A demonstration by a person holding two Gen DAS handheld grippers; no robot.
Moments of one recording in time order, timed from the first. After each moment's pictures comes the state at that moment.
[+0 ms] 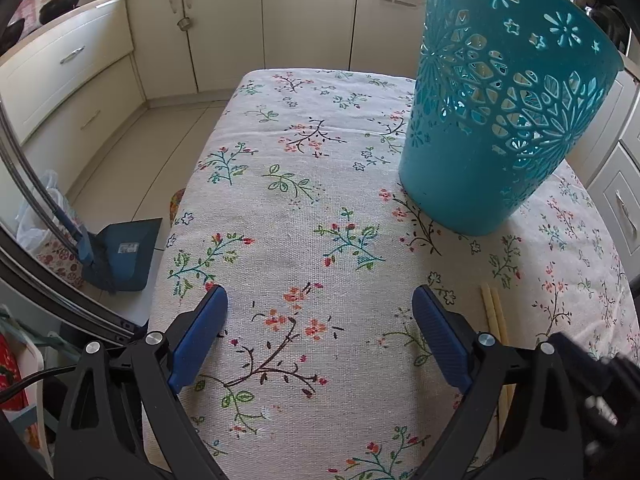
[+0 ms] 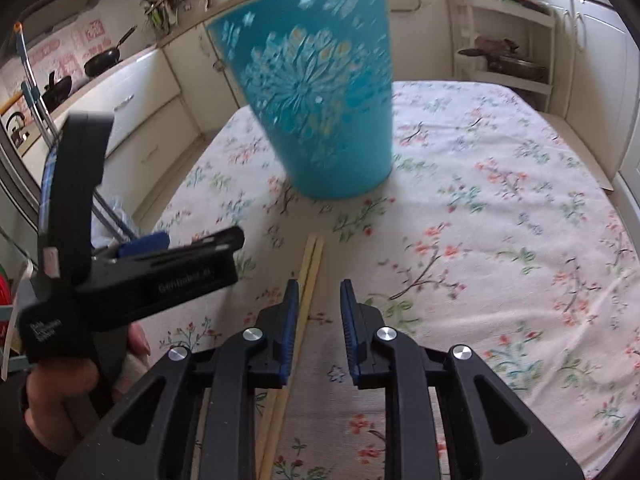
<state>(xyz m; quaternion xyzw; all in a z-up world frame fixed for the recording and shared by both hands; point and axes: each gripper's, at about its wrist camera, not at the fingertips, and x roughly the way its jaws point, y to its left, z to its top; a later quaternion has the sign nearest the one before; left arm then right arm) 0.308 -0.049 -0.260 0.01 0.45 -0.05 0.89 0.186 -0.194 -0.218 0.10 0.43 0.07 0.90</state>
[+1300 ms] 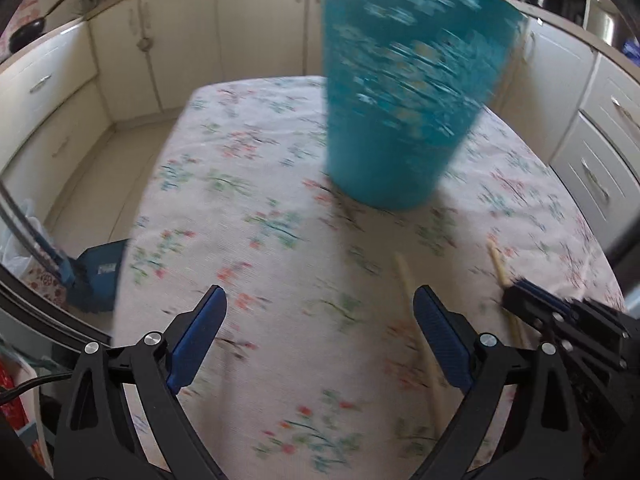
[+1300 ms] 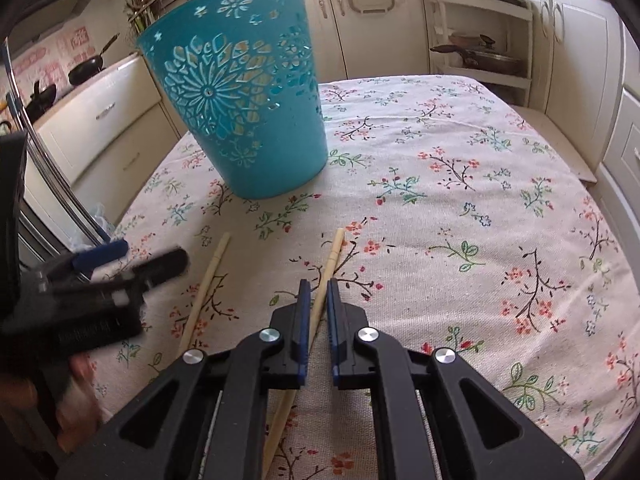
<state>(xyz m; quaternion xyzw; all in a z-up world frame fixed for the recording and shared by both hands) 0.273 -0.087 -0.250 0.04 0.44 -0.13 0.89 0.173 -0.248 -0.234 0.11 0.42 0.04 0.90</state>
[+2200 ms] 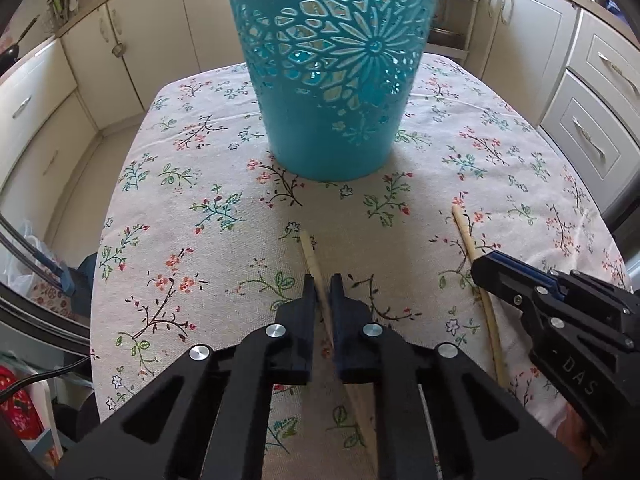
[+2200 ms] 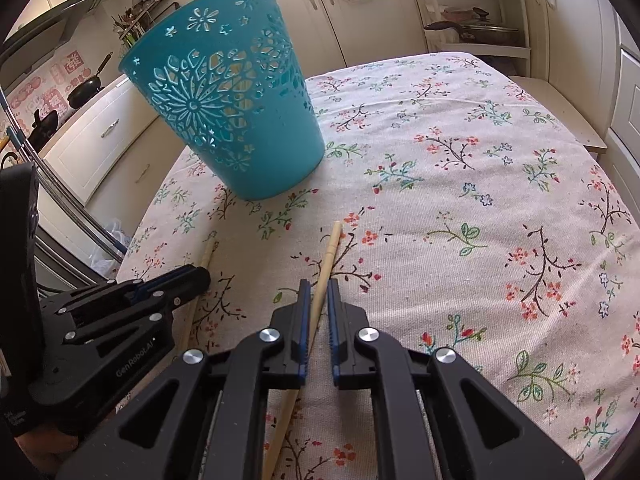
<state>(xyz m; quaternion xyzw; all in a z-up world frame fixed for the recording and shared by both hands) 0.262 -0.119 -0.254 0.09 0.47 -0.14 0.87 0.178 -0.259 -0.232 0.16 0.43 0.06 0.89</state>
